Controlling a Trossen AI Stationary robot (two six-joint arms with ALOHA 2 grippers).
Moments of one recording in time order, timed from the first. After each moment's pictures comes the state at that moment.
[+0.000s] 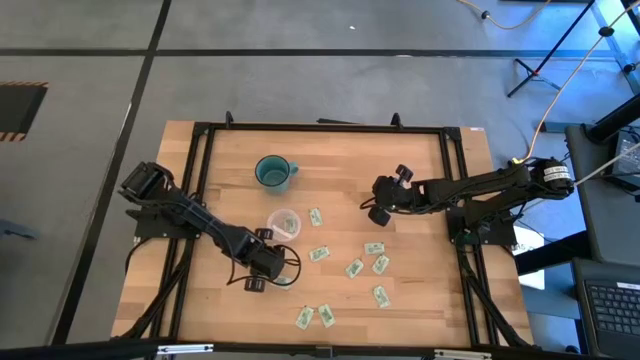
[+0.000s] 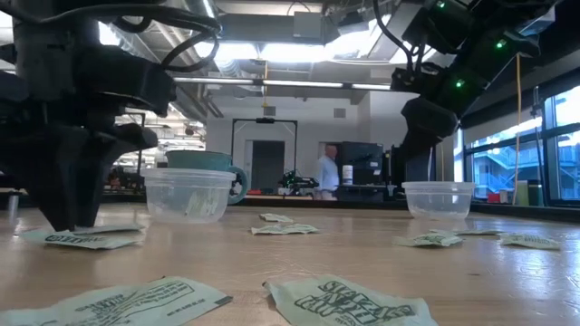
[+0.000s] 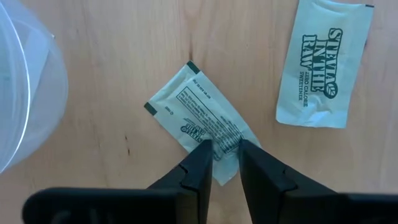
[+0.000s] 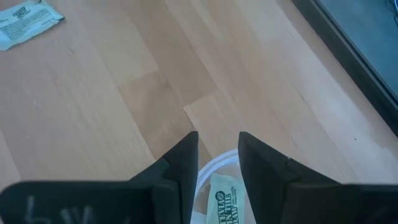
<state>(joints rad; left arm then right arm) -0.48 1.70 0.86 -0.53 -0.08 -0.42 0.00 1.31 0.66 -0.32 0.55 0.31</state>
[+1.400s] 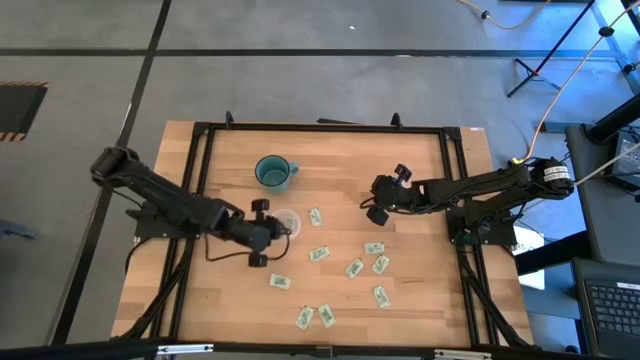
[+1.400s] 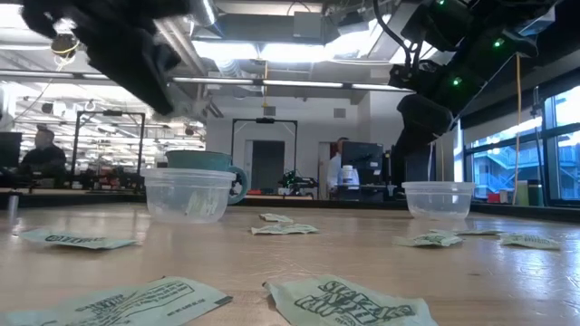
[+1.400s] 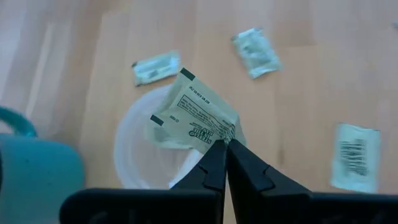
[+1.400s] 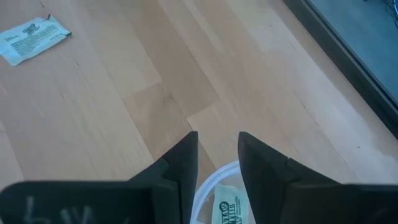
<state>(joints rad) -0.37 1.32 0.85 -0.55 -0.36 -0.29 0.00 1.31 0.66 -0.29 0.55 0.30</state>
